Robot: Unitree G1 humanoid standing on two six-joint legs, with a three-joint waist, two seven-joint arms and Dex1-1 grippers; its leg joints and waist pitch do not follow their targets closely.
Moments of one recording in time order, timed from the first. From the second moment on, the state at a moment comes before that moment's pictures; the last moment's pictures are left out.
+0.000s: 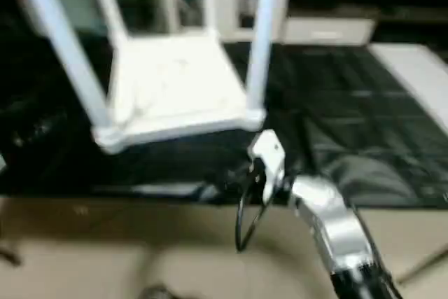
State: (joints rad) left arm -0.37 0.58 0.33 0.35 -0.30 0.12 -0.72; right arm -0.19 -0.36 0.15 0.03 0.32 0.23 0.83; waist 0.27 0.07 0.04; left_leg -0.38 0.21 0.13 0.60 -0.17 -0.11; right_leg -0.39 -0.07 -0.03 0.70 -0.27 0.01
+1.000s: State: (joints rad) left arm -0.77 0.27 0.09 0.66 -0.35 0.14 -0.99; right arm -0.14 -0.40 0.11 -0.08 0.32 0.28 0.79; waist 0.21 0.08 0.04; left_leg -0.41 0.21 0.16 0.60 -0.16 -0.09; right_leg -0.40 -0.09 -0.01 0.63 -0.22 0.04
